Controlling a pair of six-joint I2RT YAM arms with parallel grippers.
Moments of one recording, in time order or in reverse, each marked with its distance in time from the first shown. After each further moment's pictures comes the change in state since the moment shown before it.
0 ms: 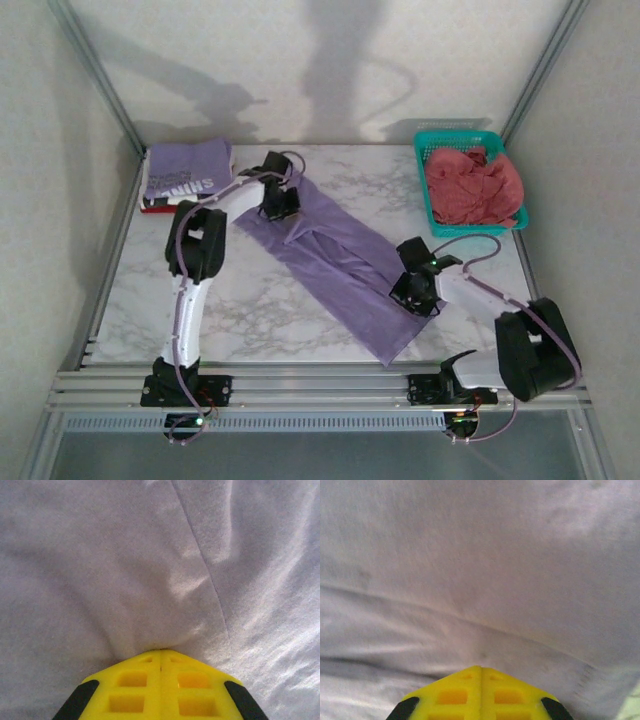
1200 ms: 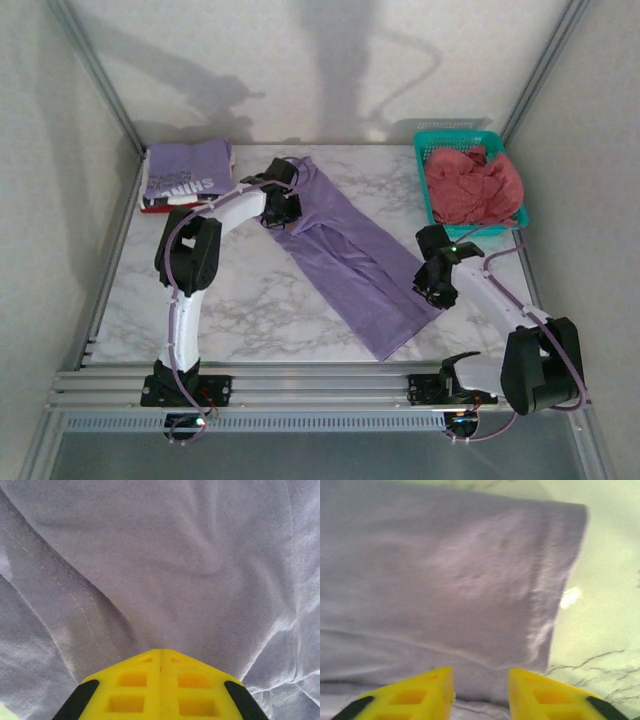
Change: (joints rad) left arm -0.051 -0.224 -0.273 0.029 -0.139 -0.018; right arm -0.144 -0.022 0.148 -0.255 0.149 -0.074
